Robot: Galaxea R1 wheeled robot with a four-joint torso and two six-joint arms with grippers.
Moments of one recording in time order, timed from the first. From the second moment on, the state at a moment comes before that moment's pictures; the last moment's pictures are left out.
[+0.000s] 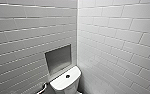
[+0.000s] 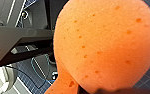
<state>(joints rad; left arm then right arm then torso) 1.57 2.92 -2.58 0.73 0.04 -0.75 -1.59 2.79 -2.36 -0.17 0.08 0.31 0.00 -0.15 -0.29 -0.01</state>
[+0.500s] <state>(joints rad) 1.53 2.86 -2.47 0.19 0.01 -0.15 -1.59 2.73 -2.22 -0.17 0.09 0.31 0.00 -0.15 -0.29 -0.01</state>
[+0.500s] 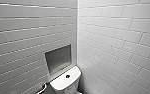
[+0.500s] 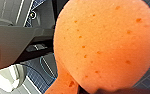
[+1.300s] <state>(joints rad) 1.42 2.50 -1.85 0.17 0.01 -0.14 -1.58 2.55 -1.99 -0.17 0.13 0.31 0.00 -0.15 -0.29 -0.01</state>
